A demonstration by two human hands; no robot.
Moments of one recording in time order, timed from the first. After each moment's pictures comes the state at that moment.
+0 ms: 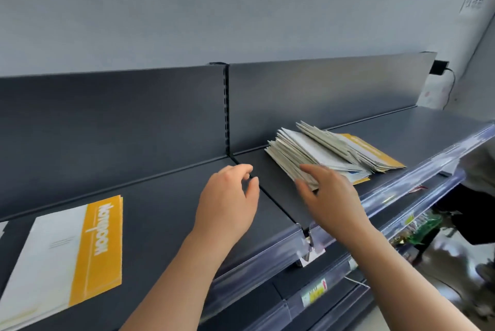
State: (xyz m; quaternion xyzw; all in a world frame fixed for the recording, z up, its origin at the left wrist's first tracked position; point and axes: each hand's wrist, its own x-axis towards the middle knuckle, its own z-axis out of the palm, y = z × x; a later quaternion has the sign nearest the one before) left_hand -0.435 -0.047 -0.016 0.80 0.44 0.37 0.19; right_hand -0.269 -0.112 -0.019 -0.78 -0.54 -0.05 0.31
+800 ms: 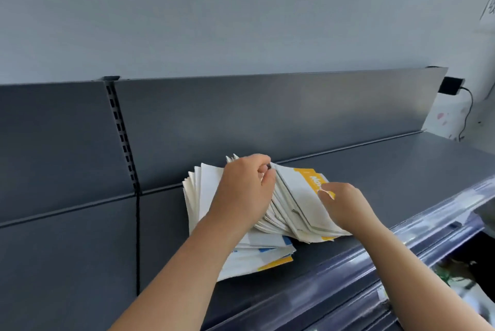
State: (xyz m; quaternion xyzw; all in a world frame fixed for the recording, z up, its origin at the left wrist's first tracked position) left_hand -0.144 0.009 0.013 0.80 0.39 0.40 0.21; right_hand 0.067 -0.024 -0.045 -0.83 -0.49 0.08 0.25
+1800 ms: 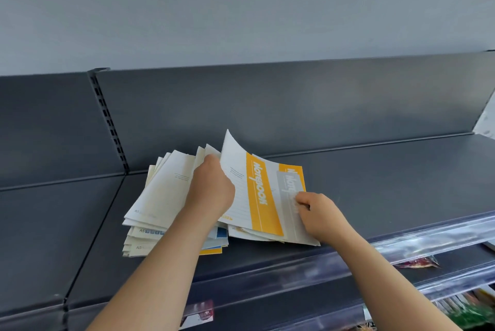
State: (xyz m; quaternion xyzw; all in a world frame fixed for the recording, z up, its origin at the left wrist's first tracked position) left_hand -0.062 0.009 -0.015 0.66 0.66 0.33 0.17; right_hand 0.141 -0.015 -0.081 -0.71 -0.62 0.21 0.26
